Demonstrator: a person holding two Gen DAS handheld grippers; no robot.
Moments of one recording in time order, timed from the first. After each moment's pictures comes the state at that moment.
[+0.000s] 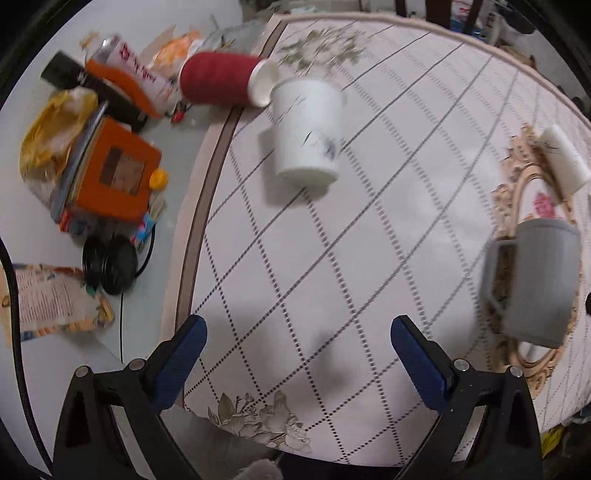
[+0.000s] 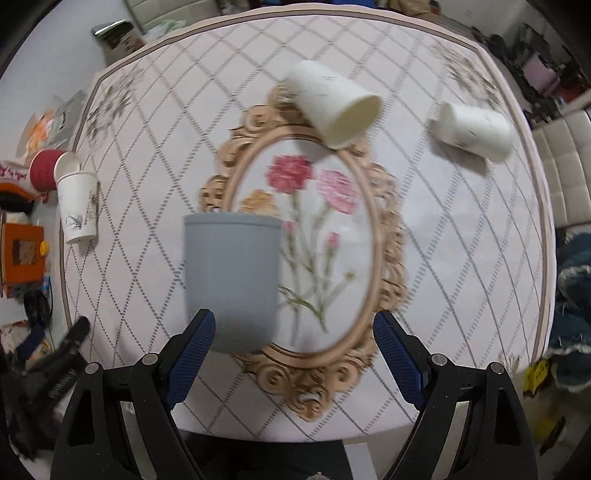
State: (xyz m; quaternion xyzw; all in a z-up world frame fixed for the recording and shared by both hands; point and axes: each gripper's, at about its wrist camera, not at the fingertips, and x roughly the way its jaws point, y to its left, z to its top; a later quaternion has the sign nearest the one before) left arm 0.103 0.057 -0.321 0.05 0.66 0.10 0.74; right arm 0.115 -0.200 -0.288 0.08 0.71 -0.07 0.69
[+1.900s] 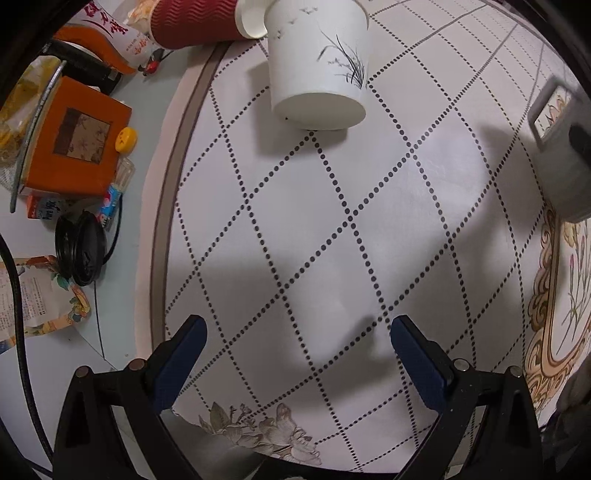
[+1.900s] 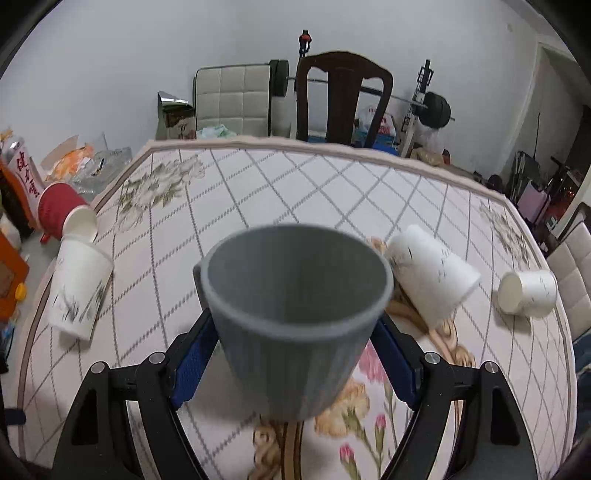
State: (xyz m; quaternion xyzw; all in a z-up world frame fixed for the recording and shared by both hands) left arm 0.118 0.071 -0.377 0.05 0.72 0.09 0.69; right arm 0.167 -0.115 -0.322 -0.03 0.46 -0.05 0.88
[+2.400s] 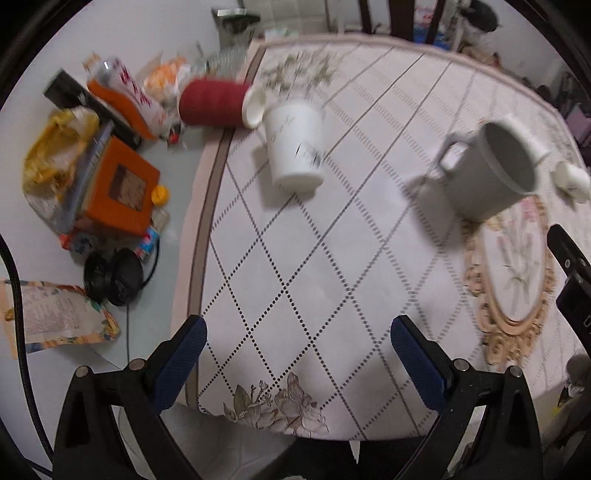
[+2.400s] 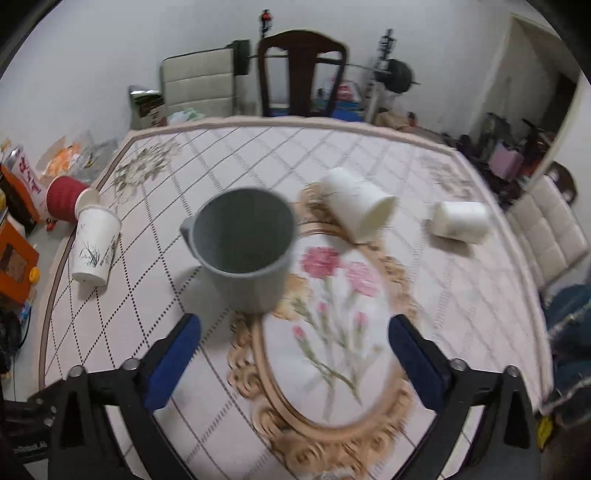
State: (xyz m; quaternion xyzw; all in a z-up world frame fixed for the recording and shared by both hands) left arm 0.072 0.060 -0.270 0.07 0.62 0.03 0.78; right arm 0.070 -0.132 -0.259 -0.01 0.50 -0.13 0.85
